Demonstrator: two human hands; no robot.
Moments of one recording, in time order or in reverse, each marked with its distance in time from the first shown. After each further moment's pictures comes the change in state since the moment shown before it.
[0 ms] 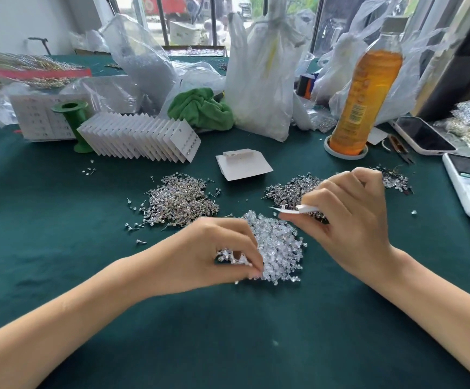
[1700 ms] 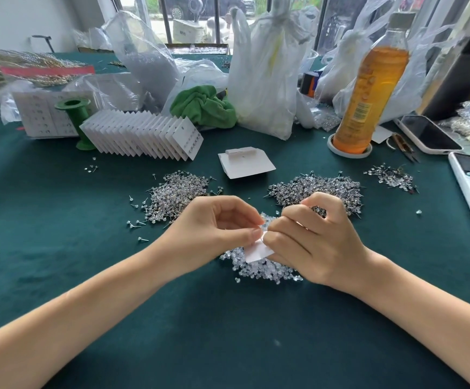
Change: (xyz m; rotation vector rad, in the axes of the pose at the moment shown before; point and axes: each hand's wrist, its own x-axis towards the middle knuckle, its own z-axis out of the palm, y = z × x) left_hand 0.012 0.010 0.003 -0.581 0.320 -0.467; right_hand 0.007 -0.028 0.006 -0.102 -0.062 -0.407
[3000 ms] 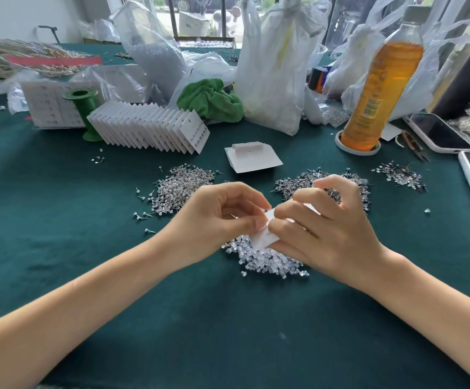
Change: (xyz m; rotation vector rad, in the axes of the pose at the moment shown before) left_hand 0.004 -0.005 -0.005 0.056 -0.012 0.145; right_hand 0.002 0.003 -0.002 0.009 -0.005 0.044
